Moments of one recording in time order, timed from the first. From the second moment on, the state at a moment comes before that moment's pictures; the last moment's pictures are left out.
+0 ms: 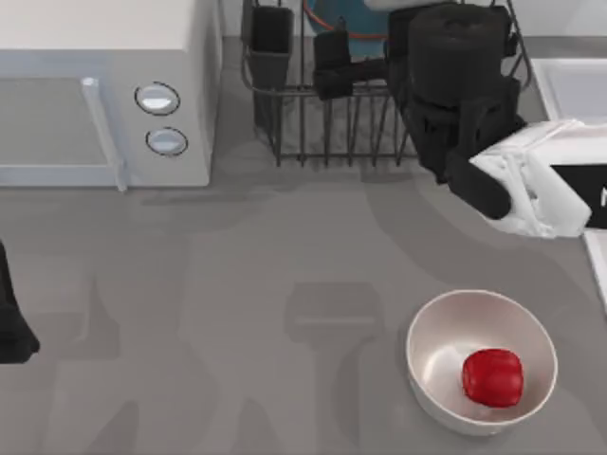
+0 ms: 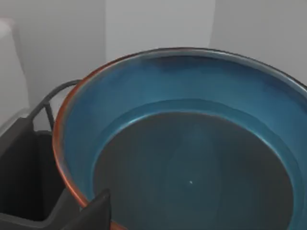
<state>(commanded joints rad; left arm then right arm) 0.00 0.00 0.00 0.00 0.00 0.00 0.59 1.90 1.14 0.58 0.47 0.02</state>
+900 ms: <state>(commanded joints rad) 0.00 0.00 0.00 0.00 0.00 0.00 0.14 0.48 0.27 0.30 0.10 -0.03</state>
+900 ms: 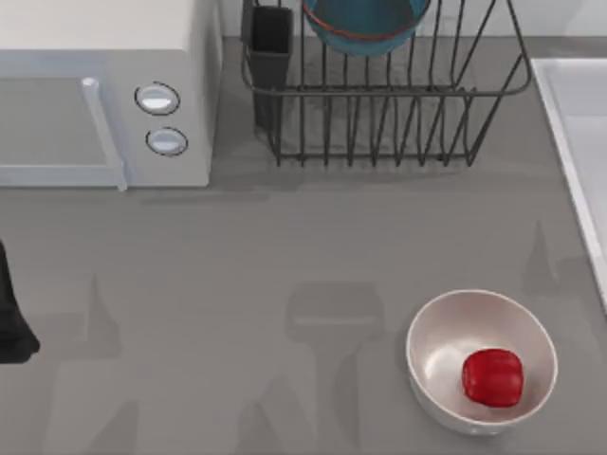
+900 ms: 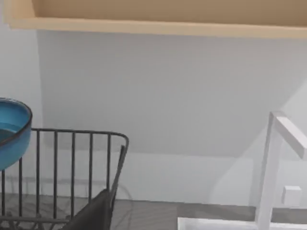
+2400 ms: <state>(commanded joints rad) 0.00 0.00 0.00 0.00 0.00 0.00 0.00 0.00 0.00 0.00 0.00 0.00</state>
